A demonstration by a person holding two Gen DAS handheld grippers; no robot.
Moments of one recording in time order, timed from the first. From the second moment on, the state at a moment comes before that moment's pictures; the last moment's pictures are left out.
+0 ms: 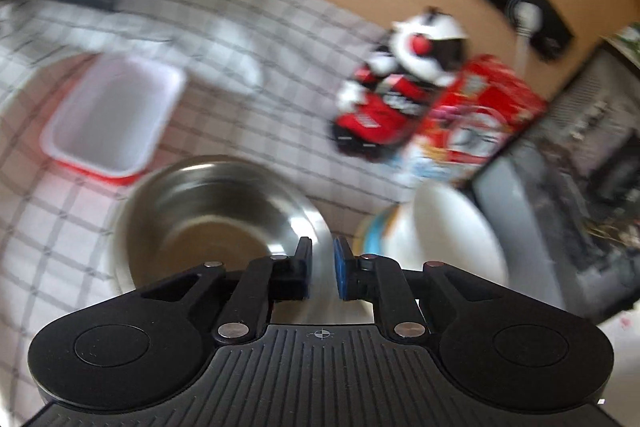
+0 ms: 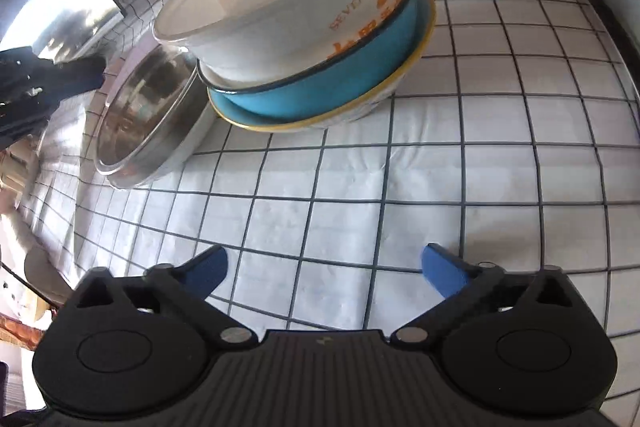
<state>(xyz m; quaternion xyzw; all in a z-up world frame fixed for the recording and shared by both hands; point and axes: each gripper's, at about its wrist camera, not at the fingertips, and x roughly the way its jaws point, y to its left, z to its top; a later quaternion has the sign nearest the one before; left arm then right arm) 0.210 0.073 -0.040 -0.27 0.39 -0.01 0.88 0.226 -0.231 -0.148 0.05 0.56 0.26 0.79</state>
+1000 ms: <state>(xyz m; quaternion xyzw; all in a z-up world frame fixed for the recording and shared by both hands) 0.293 0.056 -0.019 -0.21 0.43 -0.07 0.88 0.260 -0.228 -0.015 -0.05 0.40 0.11 0.91</state>
